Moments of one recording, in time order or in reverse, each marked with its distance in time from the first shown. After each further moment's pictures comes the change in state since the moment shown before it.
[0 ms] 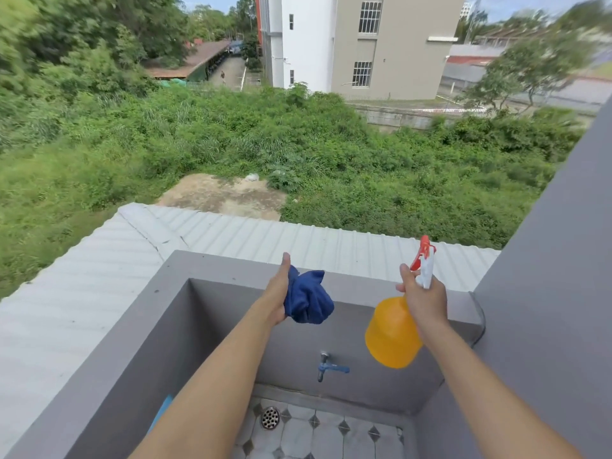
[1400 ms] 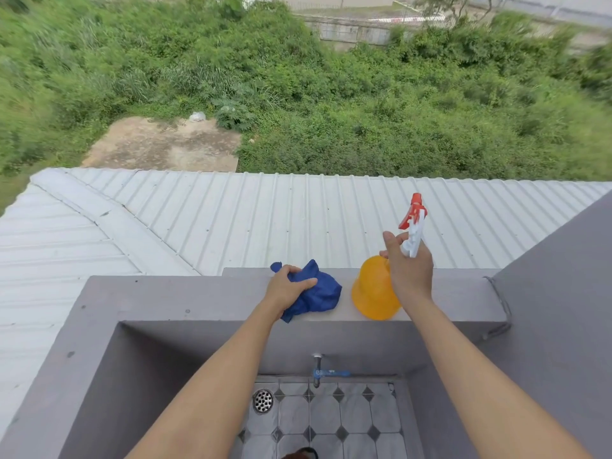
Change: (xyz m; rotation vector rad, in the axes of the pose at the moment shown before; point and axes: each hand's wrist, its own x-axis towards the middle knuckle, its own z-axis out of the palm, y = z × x) left_hand 0.217 0.002 0.007 0.696 -0.063 0.113; right_hand 0.146 0.011 0.107 -0.107 0.196 0.021
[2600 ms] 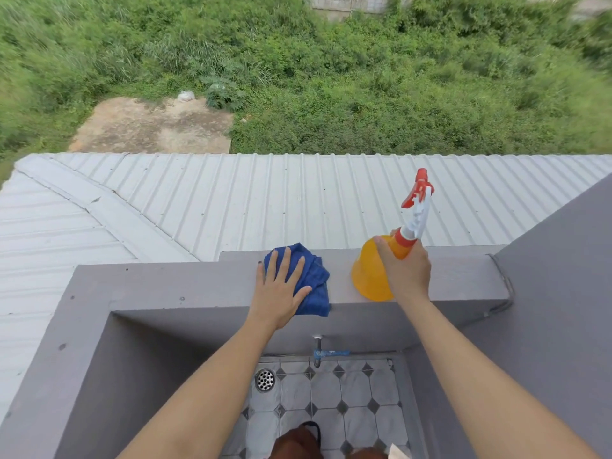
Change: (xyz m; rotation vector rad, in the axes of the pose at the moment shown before) left_hand -0.002 -0.065 -0.002 1.227 0.081 0.483; right_hand 0.001 0.056 0.001 -0.207 -0.009 -0.023
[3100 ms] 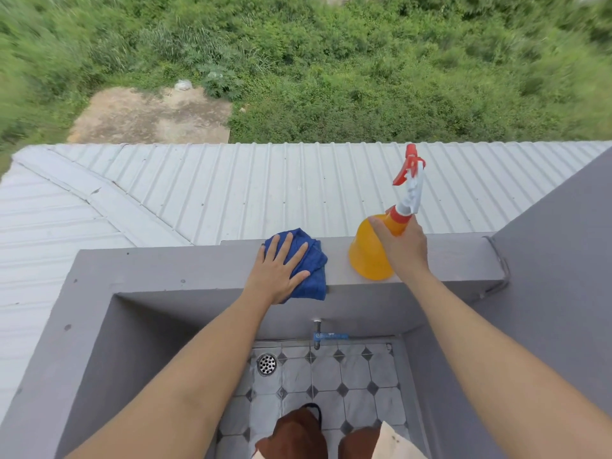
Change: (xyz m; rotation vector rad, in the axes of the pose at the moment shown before) left_hand 0.003 -0.001 -0.012 0.114 -0.084 0.067; right_hand 0.010 0.001 -0.008 -0.049 -0.131 -0.021
